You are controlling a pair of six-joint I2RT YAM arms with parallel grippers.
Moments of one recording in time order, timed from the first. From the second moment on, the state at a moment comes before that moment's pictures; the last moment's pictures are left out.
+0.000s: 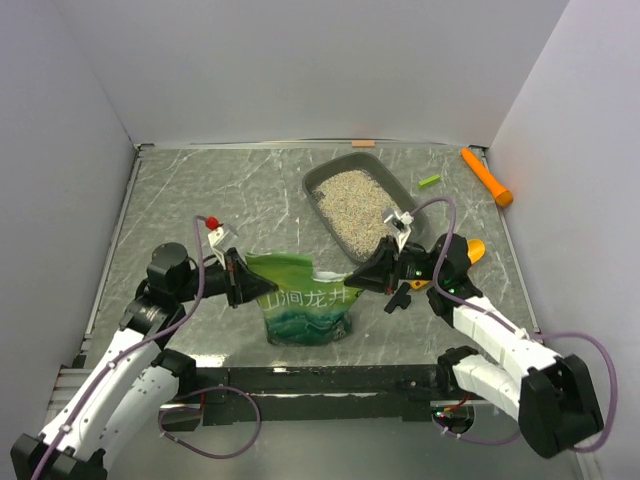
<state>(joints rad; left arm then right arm) -0.36 0.66 0.56 -0.10 0.87 -0.35 0.35 1.01 0.45 0.71 -1.18 0.66</state>
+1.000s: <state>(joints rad) -0.36 0.39 0.46 -0.38 0.86 -0.85 0.37 0.82 0.39 -0.03 -1.08 0.81</state>
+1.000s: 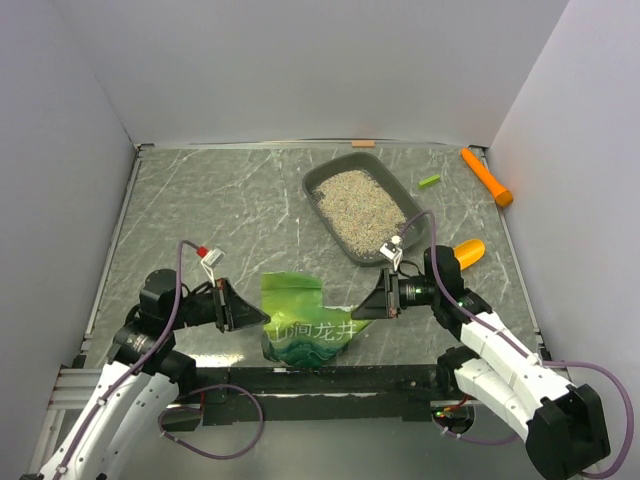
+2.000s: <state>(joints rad) -0.37 0.31 0.73 -0.49 0.93 -0.70 0.42 0.73 0.37 -0.33 -0.97 0.78</state>
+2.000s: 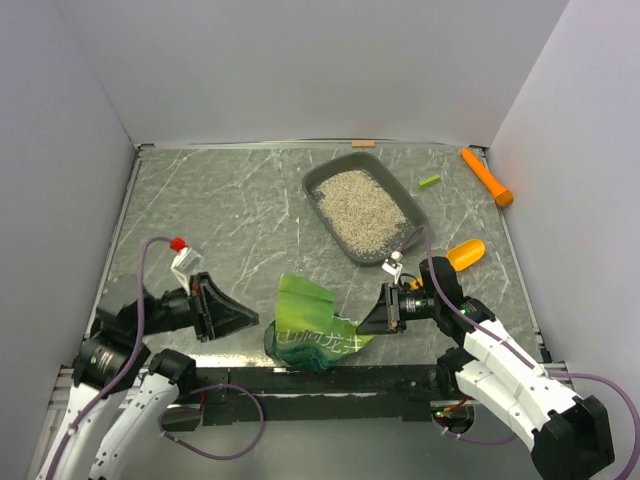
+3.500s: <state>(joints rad) -1.25 0.83 0.85 -0.51 -0.02 0.17 0.49 0.91 0.44 -0.32 -0.94 0.68</state>
